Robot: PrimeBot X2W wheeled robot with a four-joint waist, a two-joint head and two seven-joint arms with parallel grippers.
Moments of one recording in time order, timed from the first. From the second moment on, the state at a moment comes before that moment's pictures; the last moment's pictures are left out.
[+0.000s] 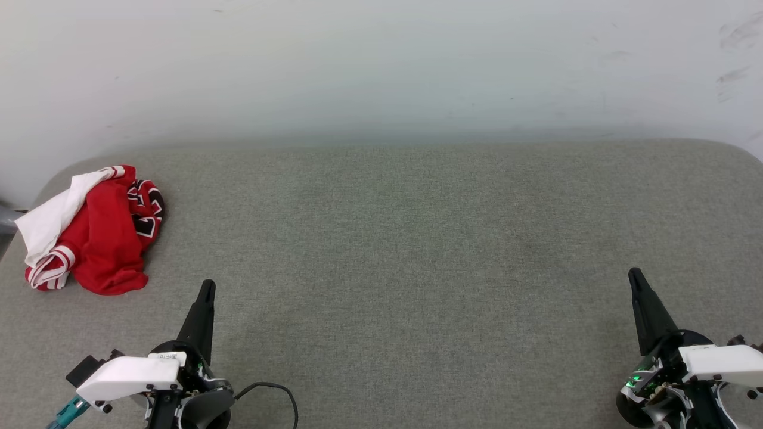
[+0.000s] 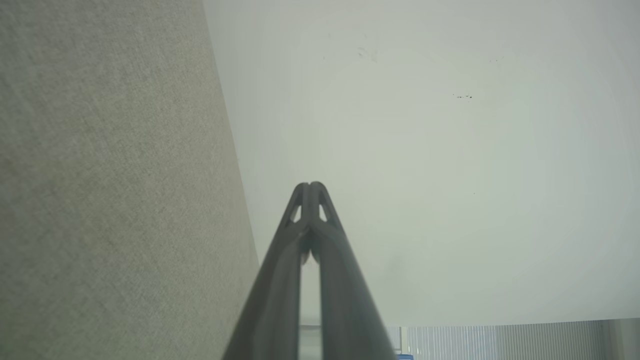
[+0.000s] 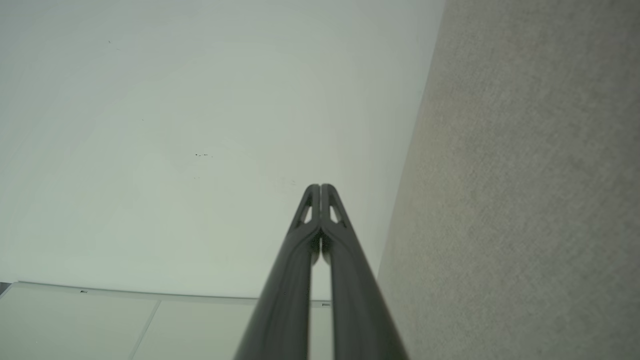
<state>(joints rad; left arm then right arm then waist) -0.11 0.05 0.11 0.25 -1.61 -0.13 0.11 -0.10 -0.05 -0.11 0.24 1.62 0.13 0.11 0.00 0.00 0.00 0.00</state>
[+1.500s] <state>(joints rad) -0.05 0.05 0.11 0.26 -1.54 -0.13 0.04 -0.06 -0.05 -0.09 0.30 1.52 0.13 0.04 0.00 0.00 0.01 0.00</state>
